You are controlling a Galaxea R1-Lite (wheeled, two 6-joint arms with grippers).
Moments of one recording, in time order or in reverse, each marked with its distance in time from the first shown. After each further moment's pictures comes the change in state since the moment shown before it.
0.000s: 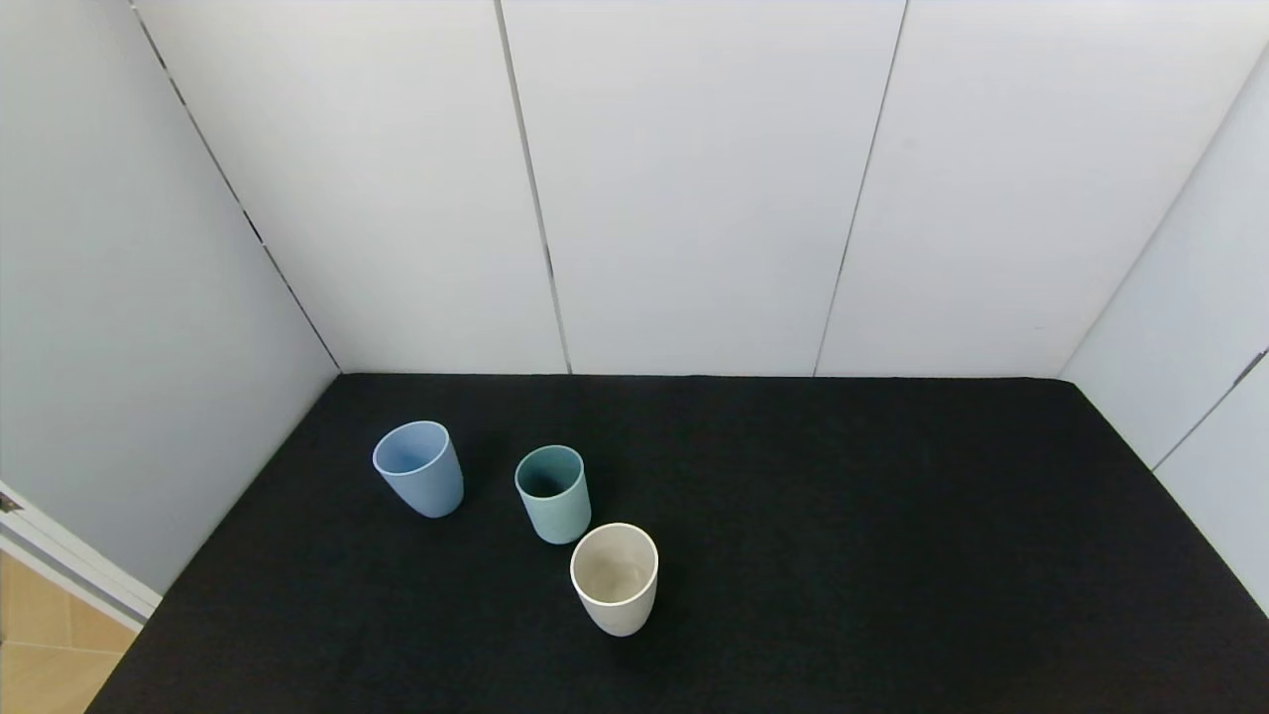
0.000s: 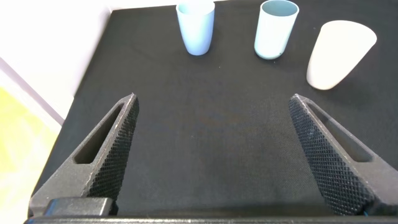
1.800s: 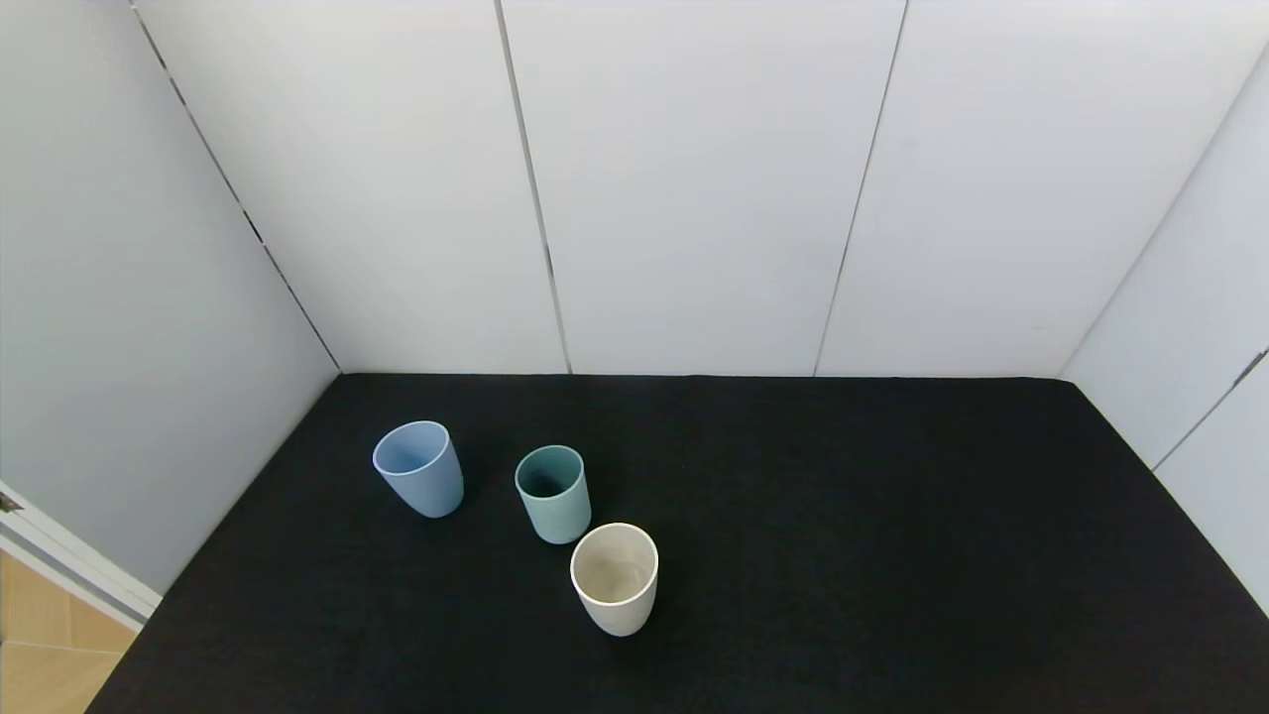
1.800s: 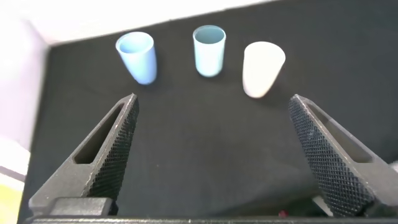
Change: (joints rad) left arm -0.027 0.299 -0.300 0.091 -0.251 -0.002; right arm 0.000 0.000 0.000 0.000 0.000 0.000
